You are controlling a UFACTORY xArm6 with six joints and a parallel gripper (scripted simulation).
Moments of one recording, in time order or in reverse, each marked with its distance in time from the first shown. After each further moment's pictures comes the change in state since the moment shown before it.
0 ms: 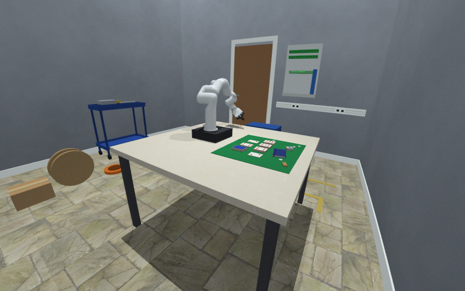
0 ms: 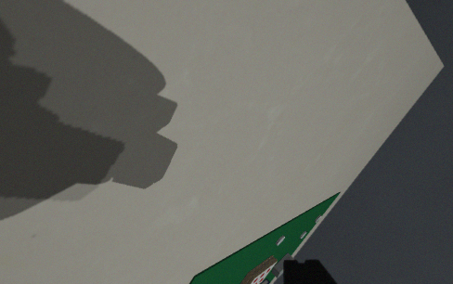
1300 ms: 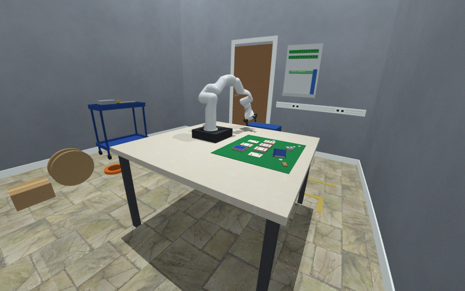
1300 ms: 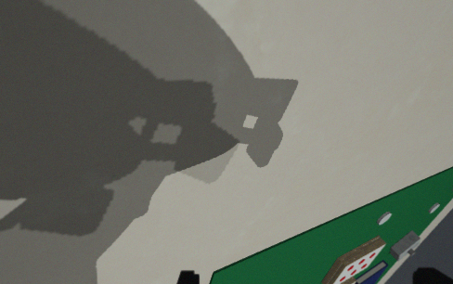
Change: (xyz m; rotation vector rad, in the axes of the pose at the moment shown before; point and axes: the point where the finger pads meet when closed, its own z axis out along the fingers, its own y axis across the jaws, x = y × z) arm -0.035 0.037 0.143 0.396 -0.105 0.070
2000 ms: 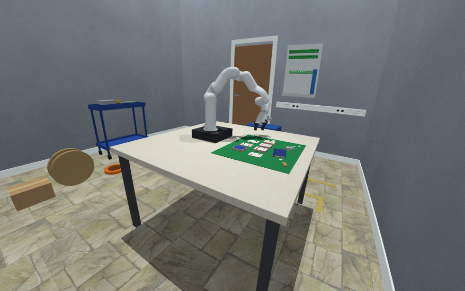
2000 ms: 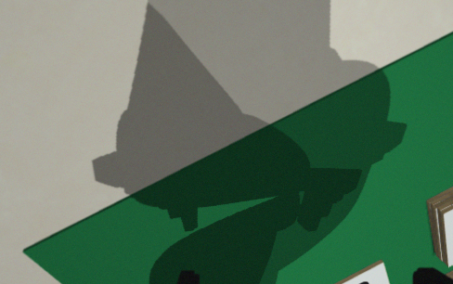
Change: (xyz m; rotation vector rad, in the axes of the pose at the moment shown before) arm -0.098 0.089 0.193 0.582 0.006 0.306
